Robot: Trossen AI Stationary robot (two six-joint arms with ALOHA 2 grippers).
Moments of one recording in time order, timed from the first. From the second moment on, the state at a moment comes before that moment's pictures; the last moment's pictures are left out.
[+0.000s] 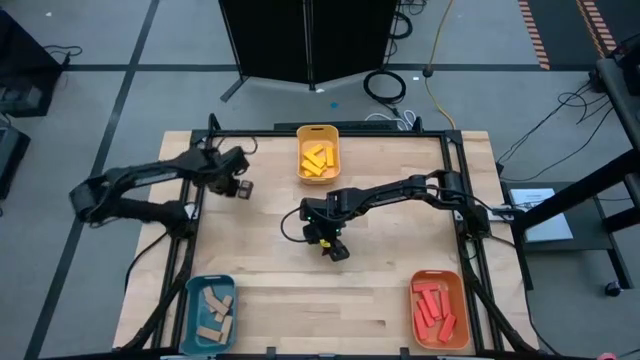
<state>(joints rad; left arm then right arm) 0.59 1.18 0.68 -0.94 -0.08 -0.71 -0.01 2.15 1.55 -0.60 -0.40 -0.34</state>
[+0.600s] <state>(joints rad) -0.38 0.86 0.68 -0.54 -0.20 -1.45 -0.02 2.15 1.55 -0.50 -0.40 -0.41</state>
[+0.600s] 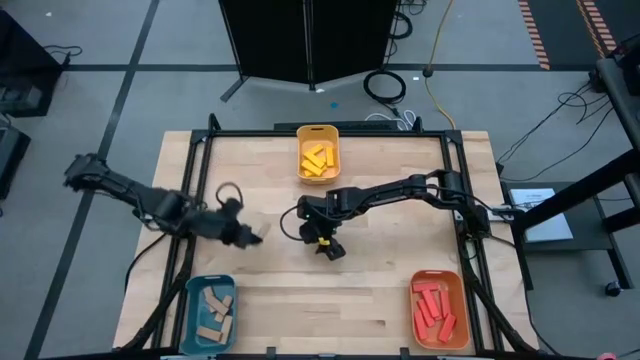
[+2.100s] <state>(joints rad) -1.13 1.13 0.68 -0.41 -0.21 -2.27 -0.02 2.15 1.55 -0.37 -0.40 -0.38</state>
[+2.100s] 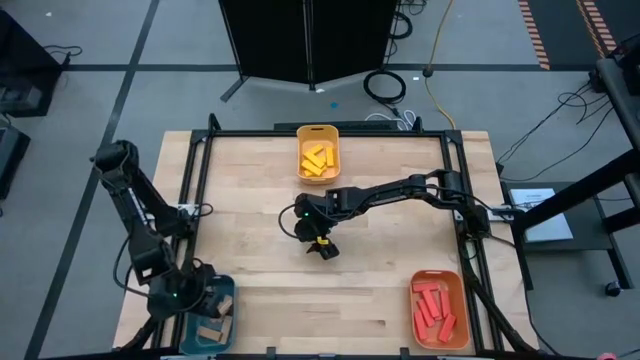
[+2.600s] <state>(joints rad) -1.09 1.13 0.68 -0.51 -0.21 -2.26 -0.02 2.15 1.55 -0.37 -0.40 -0.38</state>
